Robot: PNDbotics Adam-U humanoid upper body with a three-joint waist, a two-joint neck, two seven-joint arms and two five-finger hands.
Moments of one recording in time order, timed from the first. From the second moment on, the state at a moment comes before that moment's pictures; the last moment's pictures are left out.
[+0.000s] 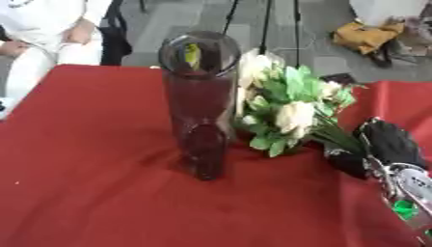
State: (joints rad) left arm -0.43 0.46 0.08 -1.98 -0.10 -0.36 0.28; right arm -0.76 -0.61 0.34 -1.50 0.94 0.57 0.09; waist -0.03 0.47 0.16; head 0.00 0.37
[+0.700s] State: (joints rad) left arm -0.43 0.46 0.08 -1.98 -0.10 -0.36 0.27; right arm -0.74 -0.65 0.31 -1.58 0.90 0.63 0.01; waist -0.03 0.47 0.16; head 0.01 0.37
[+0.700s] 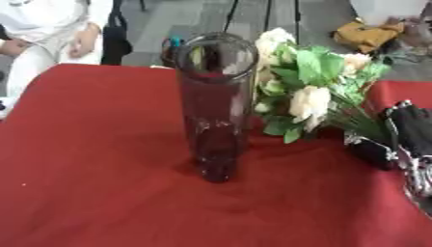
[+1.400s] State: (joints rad) left arm -0.43 0.46 0.07 -1.98 -0.10 -0.36 0.26; right arm -0.73 -0.67 0.31 -1.58 0.87 0.59 0.02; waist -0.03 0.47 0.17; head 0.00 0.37
